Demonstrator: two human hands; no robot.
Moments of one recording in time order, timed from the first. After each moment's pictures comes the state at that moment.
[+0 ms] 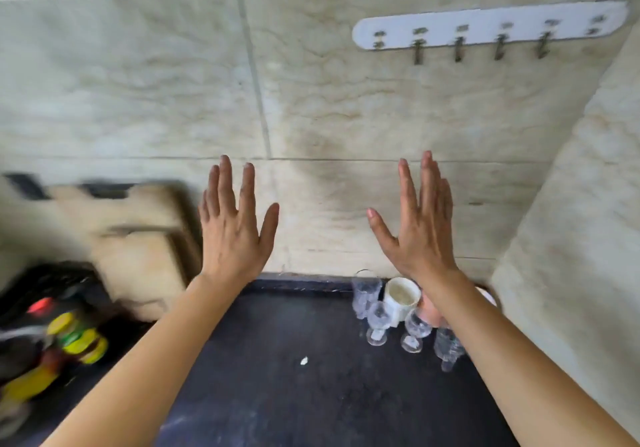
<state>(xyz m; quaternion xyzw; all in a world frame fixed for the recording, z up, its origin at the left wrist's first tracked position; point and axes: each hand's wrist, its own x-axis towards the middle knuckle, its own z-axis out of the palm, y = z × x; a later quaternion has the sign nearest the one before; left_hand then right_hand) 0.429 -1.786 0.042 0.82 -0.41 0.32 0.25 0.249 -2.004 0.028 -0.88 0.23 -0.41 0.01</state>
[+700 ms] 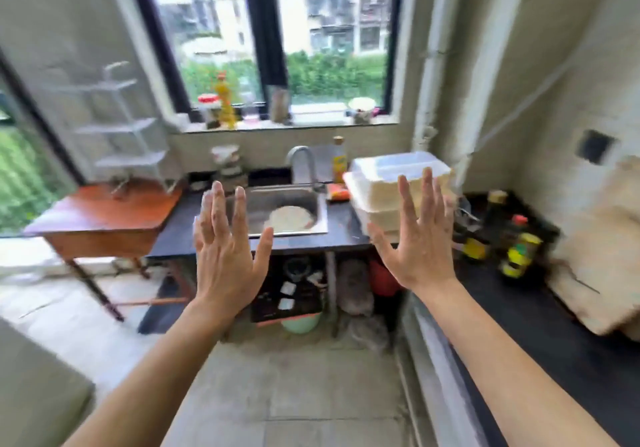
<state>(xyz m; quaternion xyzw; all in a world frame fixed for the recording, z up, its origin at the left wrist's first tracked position) 0.038 -1.168 0.032 0.88 0.27 0.38 0.04 0.254 -1.371 0.024 -0.82 -0.41 -0.27 0.30</state>
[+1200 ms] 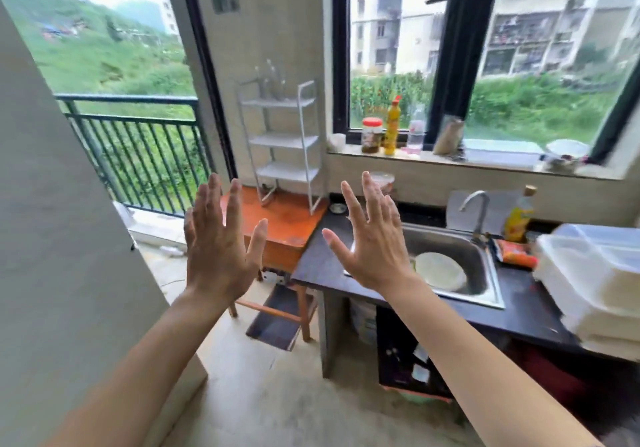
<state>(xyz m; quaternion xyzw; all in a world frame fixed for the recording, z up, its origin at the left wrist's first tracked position) -0.185 -0.828 0.079 0.81 0.45 0.37 -0.06 0.050 -0.910 0.057 -0.70 -0.62 -0.17 0.31</state>
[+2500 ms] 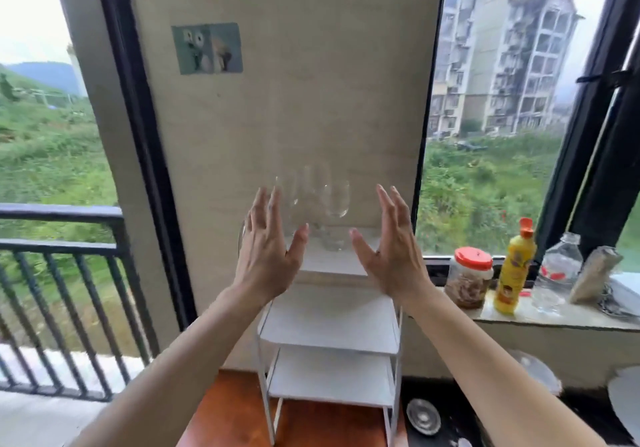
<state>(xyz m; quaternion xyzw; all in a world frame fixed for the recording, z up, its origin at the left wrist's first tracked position) 0.031 -0.013 0.163 0.85 0.26 0.44 0.13 0.195 -0.148 0.154 -0.71 -0.51 -0.19 0.45</state>
